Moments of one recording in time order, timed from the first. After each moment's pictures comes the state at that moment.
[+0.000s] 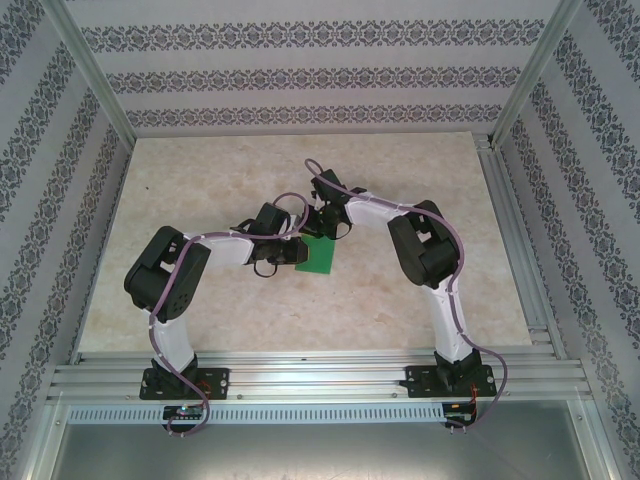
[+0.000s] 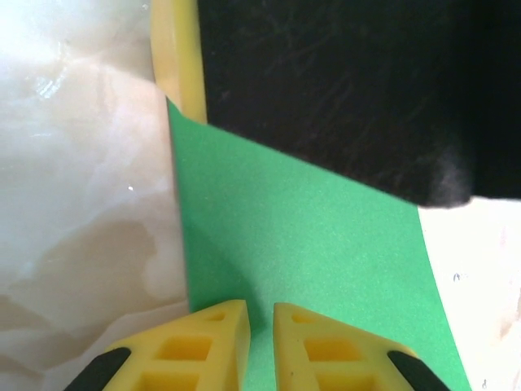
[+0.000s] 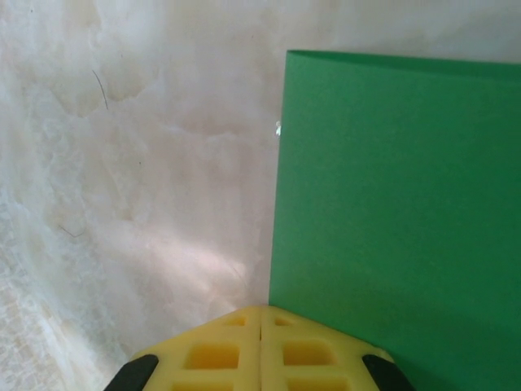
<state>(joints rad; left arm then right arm) -0.52 1.86 0.95 -0.08 0.37 -0.53 0.56 2.24 1.59 -0.41 -0.39 0.73</state>
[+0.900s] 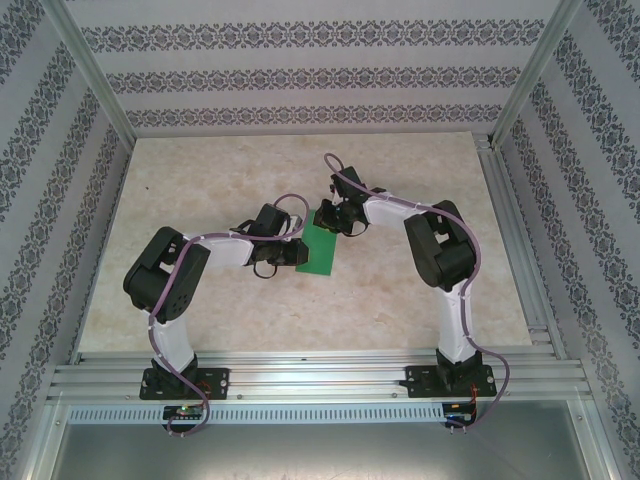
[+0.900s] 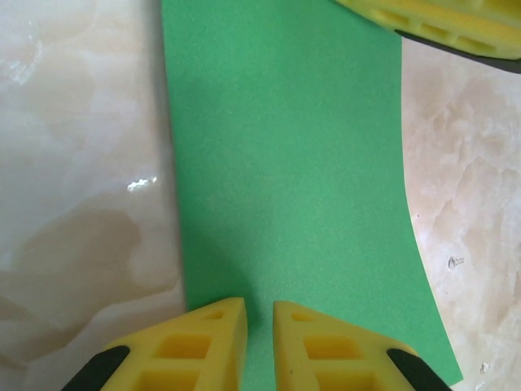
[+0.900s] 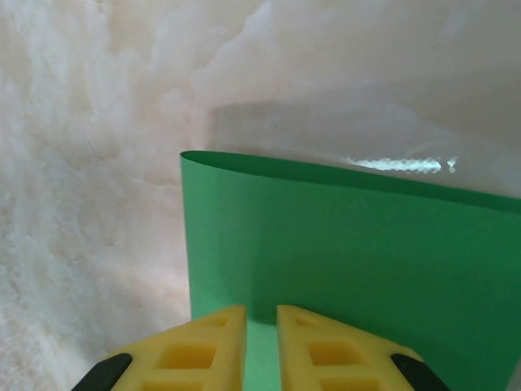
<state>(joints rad) -0.53 1.85 0.94 -0.07 0.39 -0.51 0.49 2.14 1.44 -0.32 -0.36 0.71</state>
